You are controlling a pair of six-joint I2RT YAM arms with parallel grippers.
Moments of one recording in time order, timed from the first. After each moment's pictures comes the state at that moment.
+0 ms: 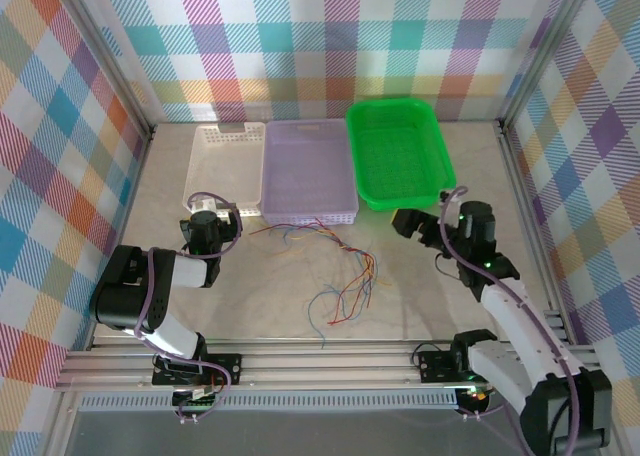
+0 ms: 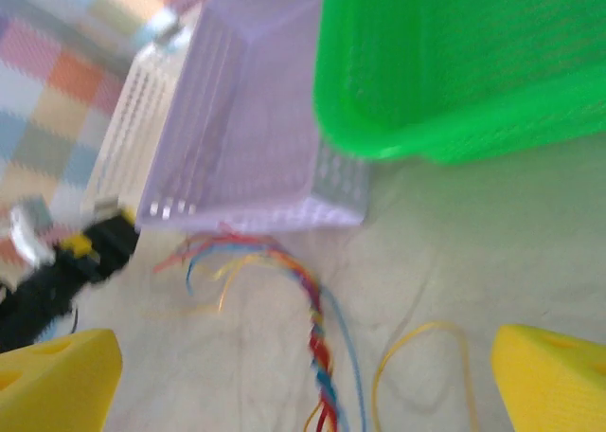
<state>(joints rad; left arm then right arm) -0.11 1.58 0.40 0.73 -0.30 -0.13 0.28 0.88 0.56 -0.22 -0.39 0.54</state>
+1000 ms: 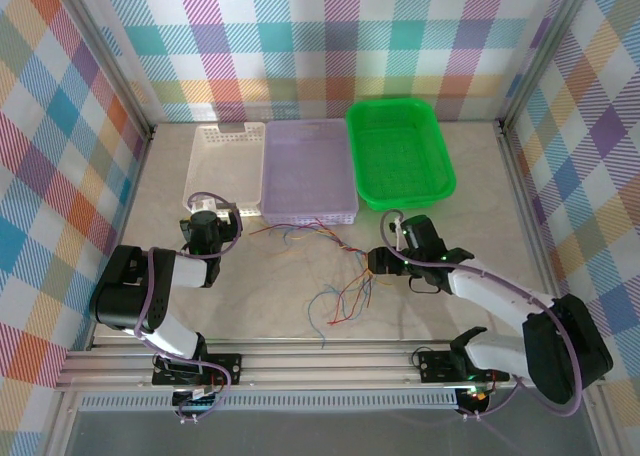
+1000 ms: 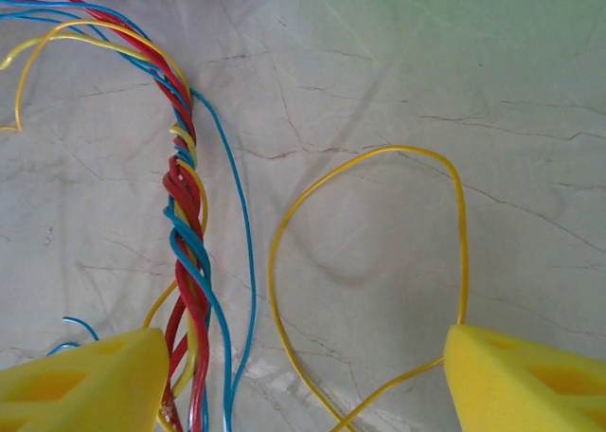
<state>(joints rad) -0.11 1.58 0.40 0.73 -0.30 -0.13 0.52 1.19 0.54 -0.26 -0.17 0.42</state>
